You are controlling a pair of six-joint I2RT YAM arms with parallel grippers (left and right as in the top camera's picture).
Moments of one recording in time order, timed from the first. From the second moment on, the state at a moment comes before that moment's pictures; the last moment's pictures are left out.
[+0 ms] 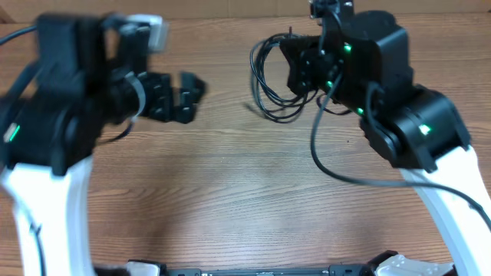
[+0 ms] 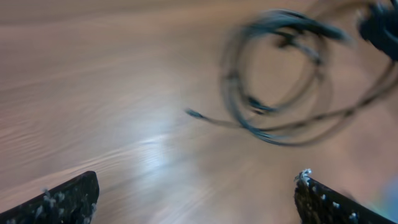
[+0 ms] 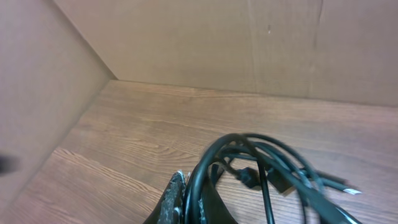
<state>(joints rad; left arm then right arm) -0.17 1.52 2.18 -1.50 0.40 -0.03 0.52 1.44 1.82 -0.82 -0.06 0.33</state>
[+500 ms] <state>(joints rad) -0.20 1.83 2.18 -1.62 0.96 0.48 0.52 1.32 1.82 -0.91 -0.06 0.24</state>
